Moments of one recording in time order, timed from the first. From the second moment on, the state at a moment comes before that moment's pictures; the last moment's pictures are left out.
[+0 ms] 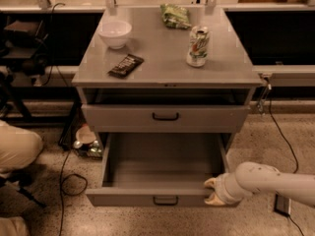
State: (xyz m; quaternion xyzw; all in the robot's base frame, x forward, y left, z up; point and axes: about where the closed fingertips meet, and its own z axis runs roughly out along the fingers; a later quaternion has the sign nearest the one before) arm 0.476 -0.214 0.410 -0.66 0.72 0.06 0.20
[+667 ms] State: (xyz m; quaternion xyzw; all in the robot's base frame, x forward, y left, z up) arm 0.451 -0.224 0.404 -0.63 0.74 0.07 0.21
